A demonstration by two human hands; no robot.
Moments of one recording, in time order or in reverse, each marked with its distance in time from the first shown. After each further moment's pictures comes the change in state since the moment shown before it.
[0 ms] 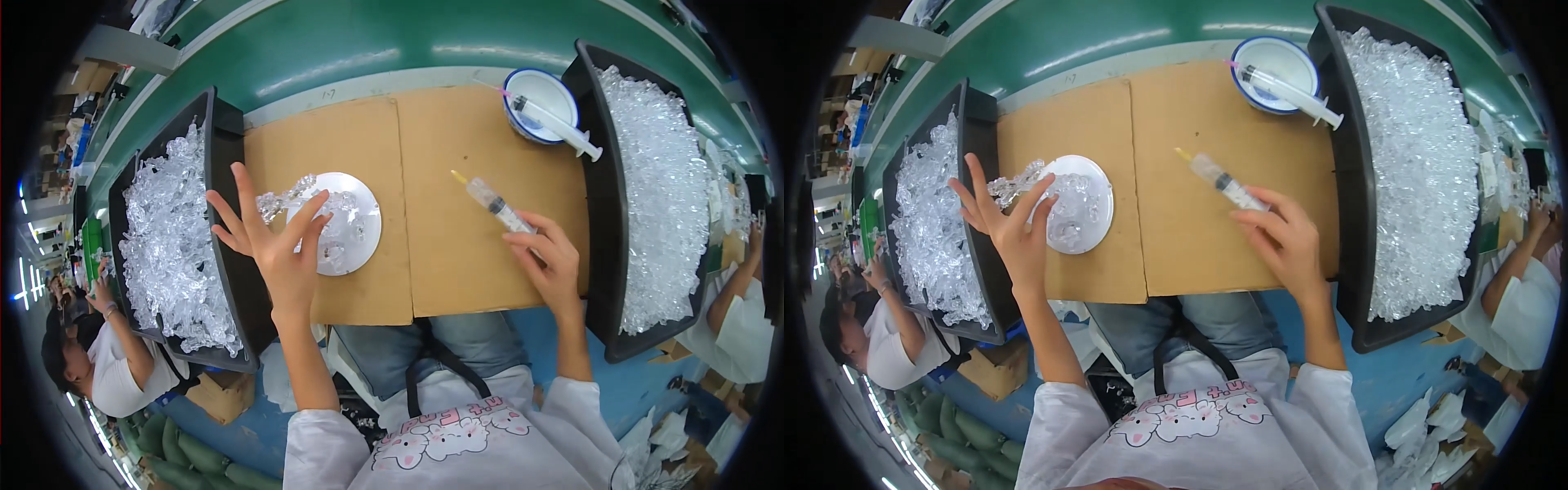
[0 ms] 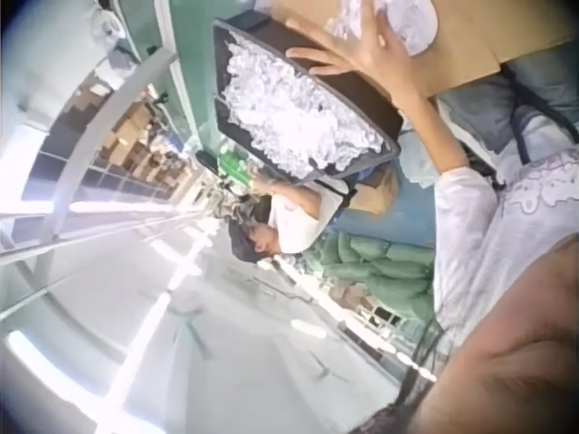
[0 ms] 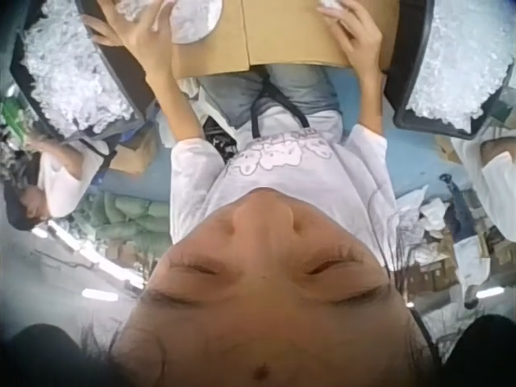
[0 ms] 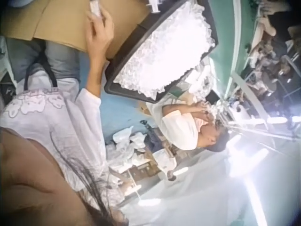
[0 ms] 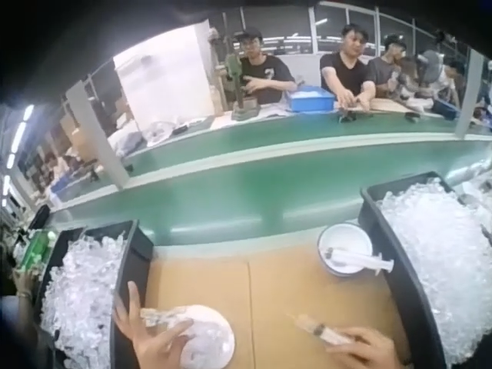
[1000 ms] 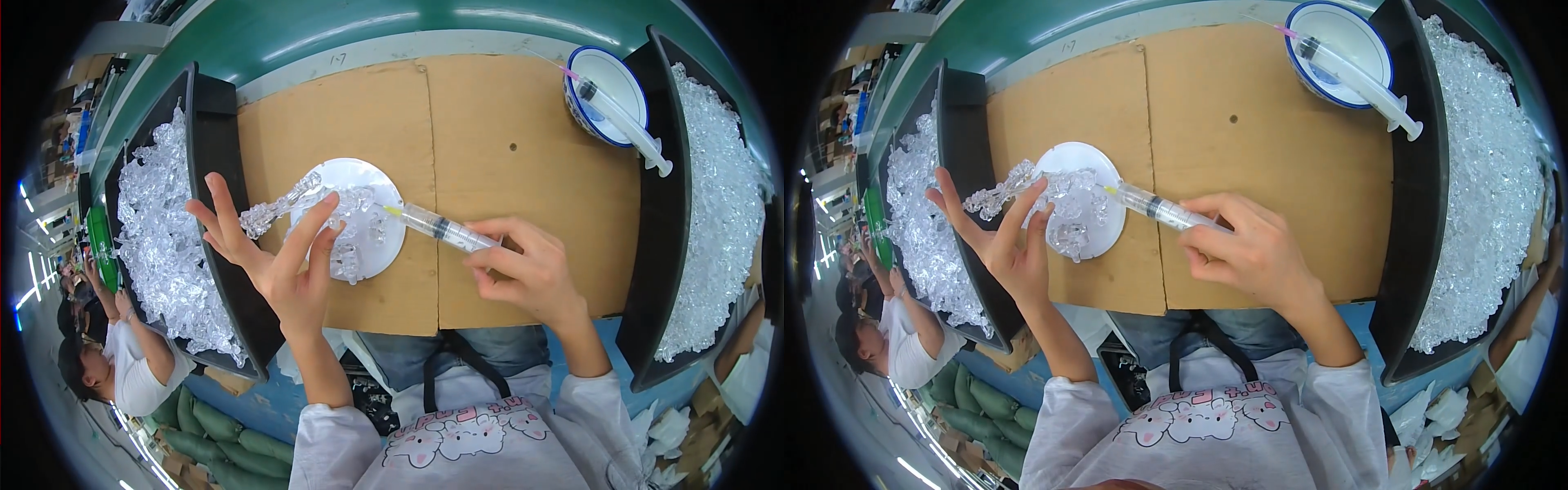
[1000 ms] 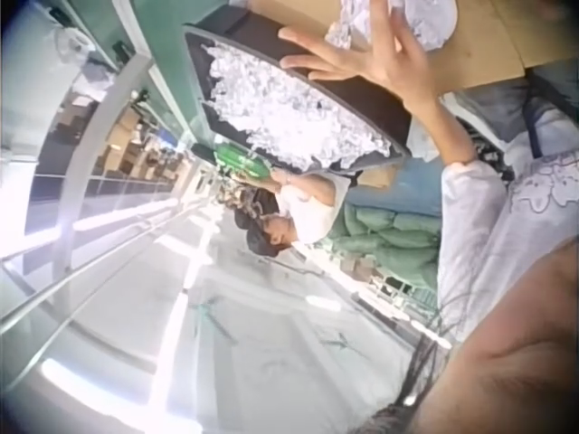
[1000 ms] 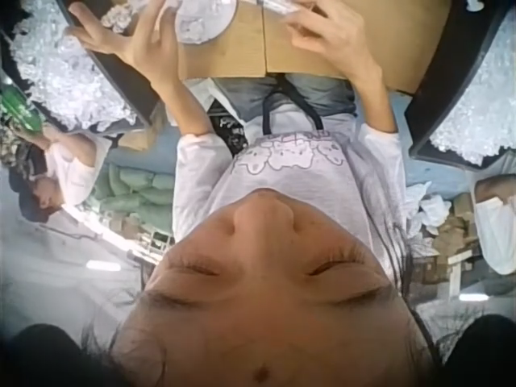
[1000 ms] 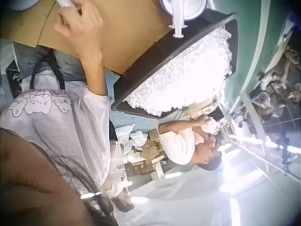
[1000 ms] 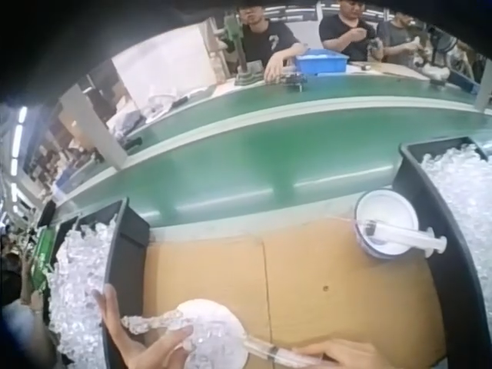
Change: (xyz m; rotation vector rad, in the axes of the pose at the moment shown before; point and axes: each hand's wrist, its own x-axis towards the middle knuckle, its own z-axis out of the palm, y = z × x) left_hand 0.002 0.000 0.004 -0.046 0.022 -0.010; right_hand 0.040 -0.021 0.059 0.021 -0.216 -0.224
